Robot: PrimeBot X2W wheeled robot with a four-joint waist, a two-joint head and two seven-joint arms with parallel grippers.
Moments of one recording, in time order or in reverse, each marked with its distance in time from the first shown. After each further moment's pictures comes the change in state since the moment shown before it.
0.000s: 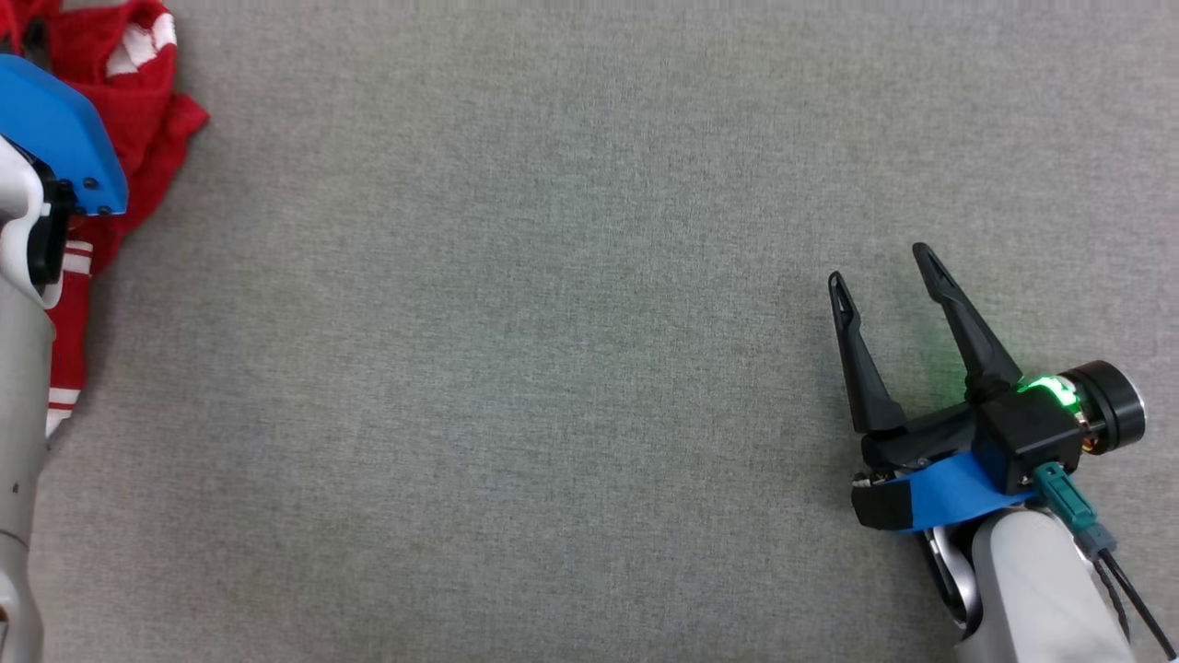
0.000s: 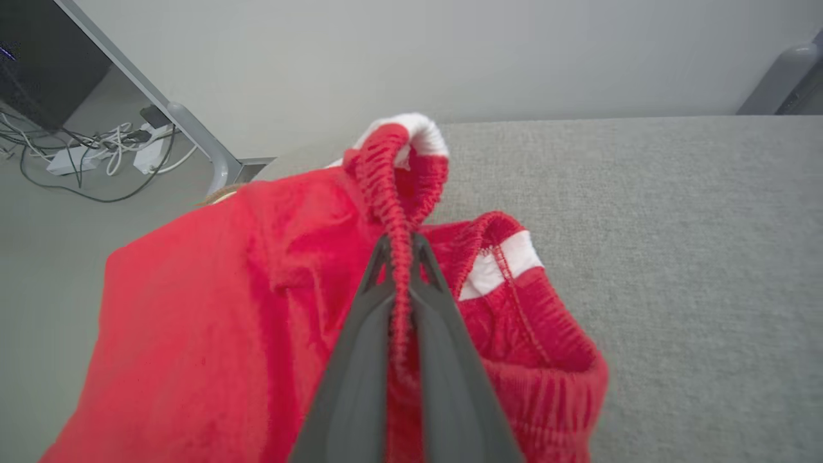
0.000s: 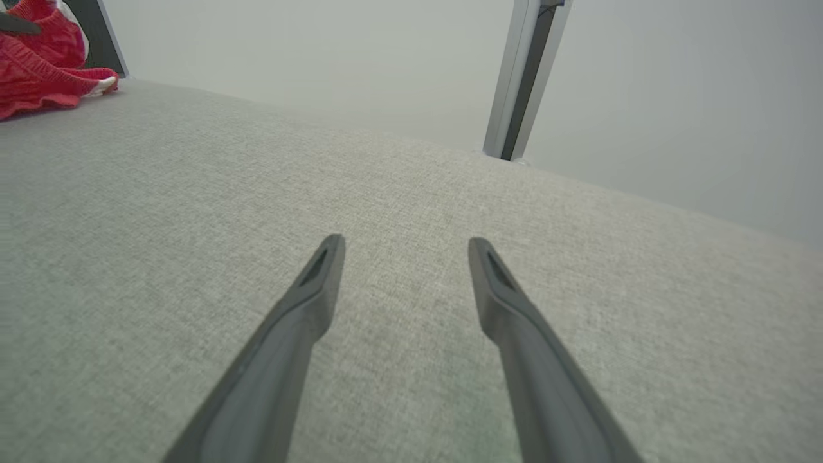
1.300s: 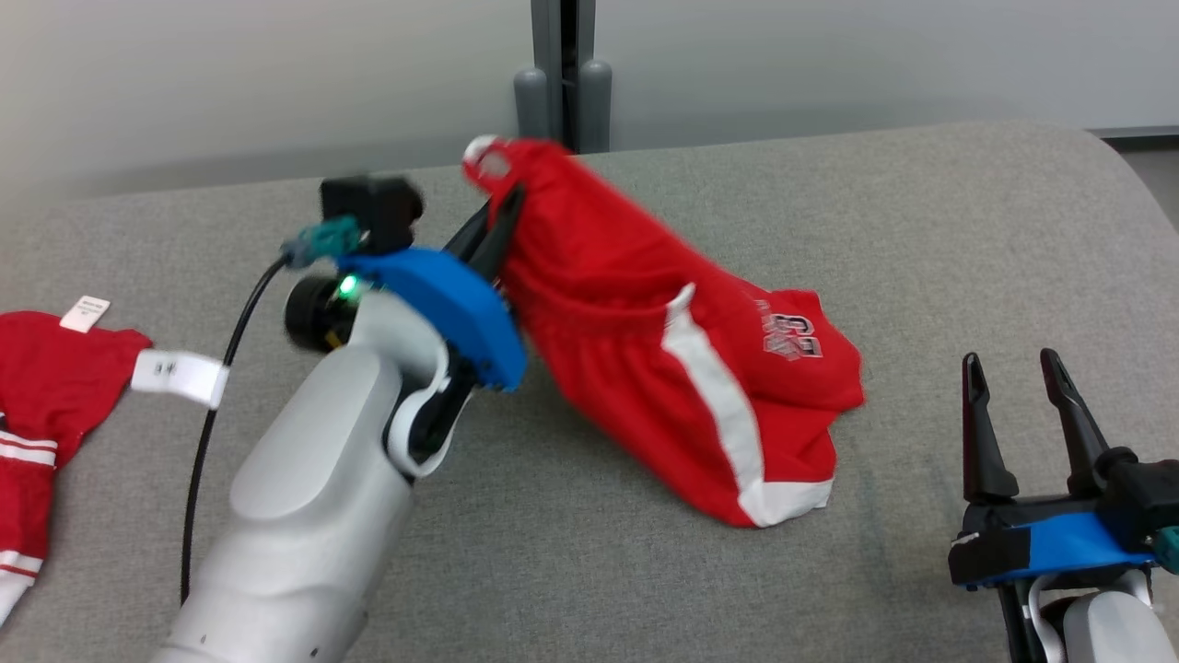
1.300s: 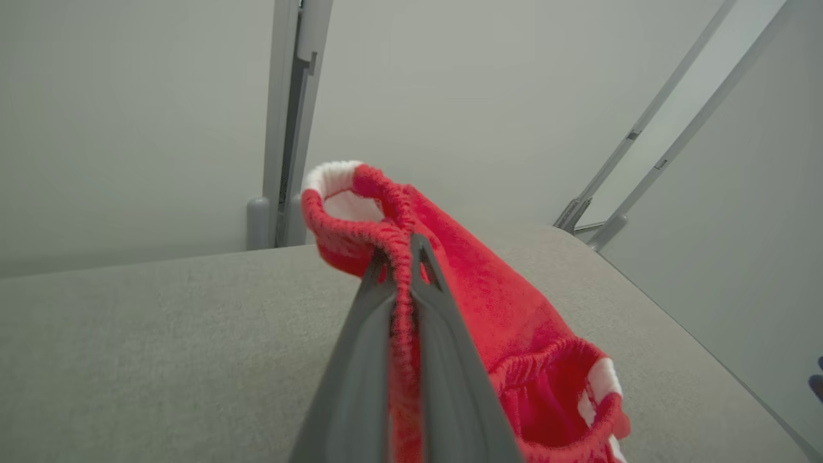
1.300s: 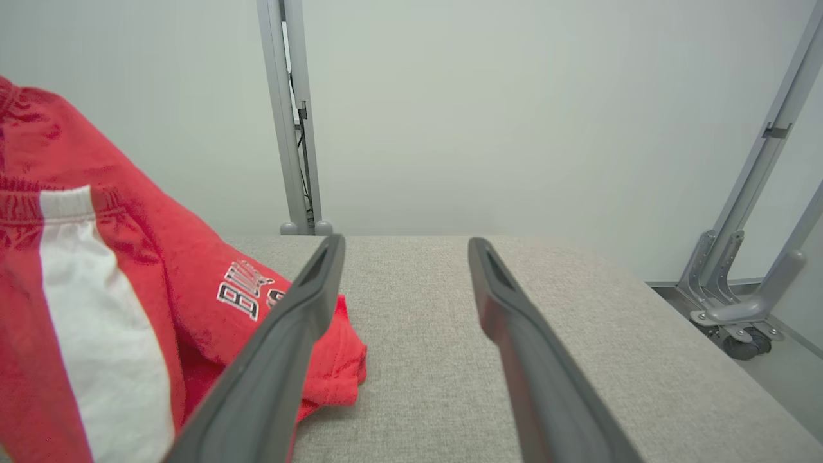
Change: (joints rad) left arm 0.294 -0.301 -0.294 -0.370 -0.406 -0.026 -0.069; right arm 0.149 0.000 -0.205 0.069 0.165 0.000 0.000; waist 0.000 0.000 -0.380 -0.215
